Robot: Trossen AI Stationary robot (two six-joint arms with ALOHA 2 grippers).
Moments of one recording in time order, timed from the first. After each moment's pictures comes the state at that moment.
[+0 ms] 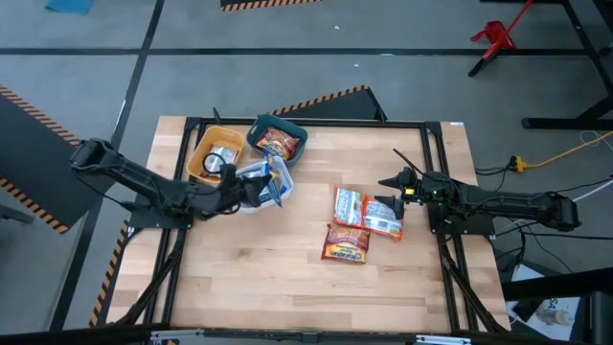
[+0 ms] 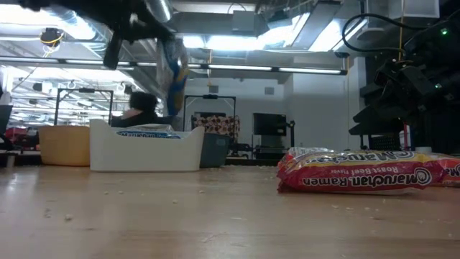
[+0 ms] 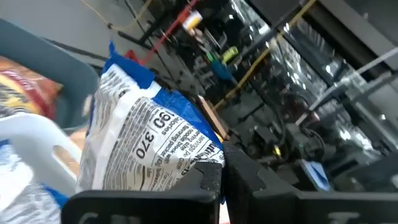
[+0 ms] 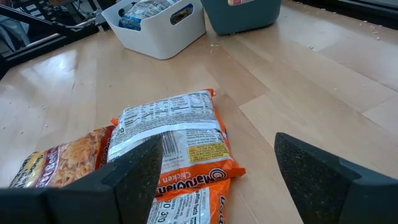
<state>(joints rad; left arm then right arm) -0.31 1.03 0.50 0.42 -0.94 -0.96 -0.24 0.41 0.01 0.01 -0.01 0.28</state>
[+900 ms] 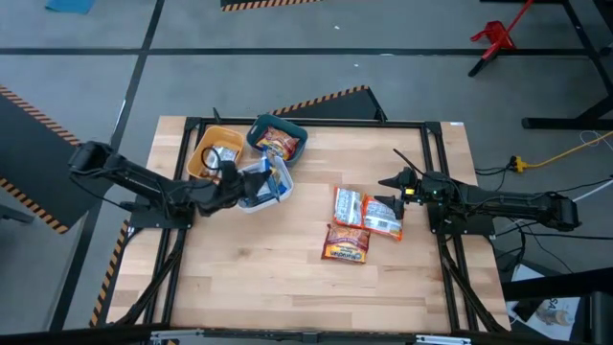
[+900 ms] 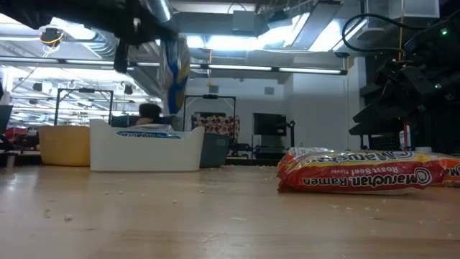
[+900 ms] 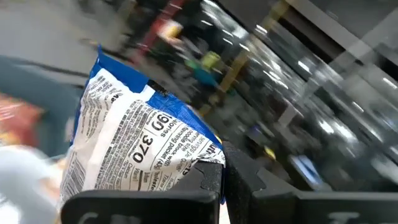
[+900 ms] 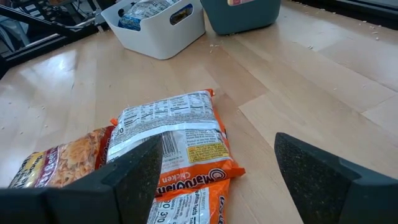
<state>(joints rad) -0.23 1.03 0.40 0.67 -0.80 -0.75 -0.24 0.41 0.01 0.01 -0.01 0.28</state>
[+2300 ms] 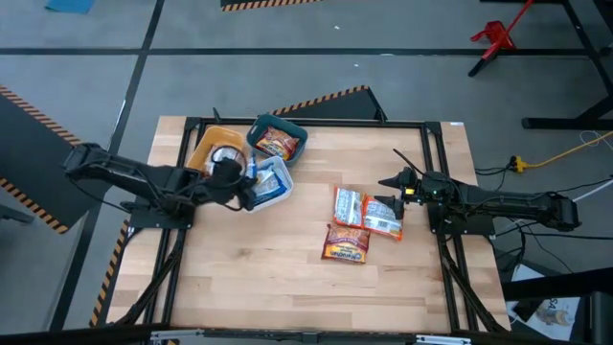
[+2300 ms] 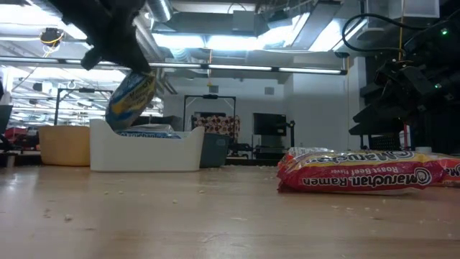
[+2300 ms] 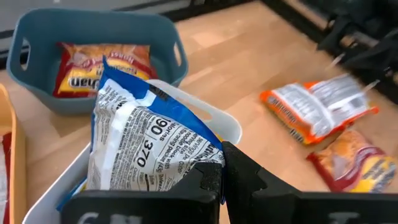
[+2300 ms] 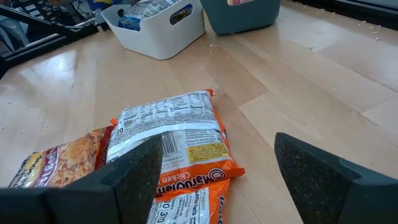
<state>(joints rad) -0.17 0.95 0.69 -0.47 -0.66 -0.86 -0.24 0.41 0.01 0.01 -0.01 0.28</state>
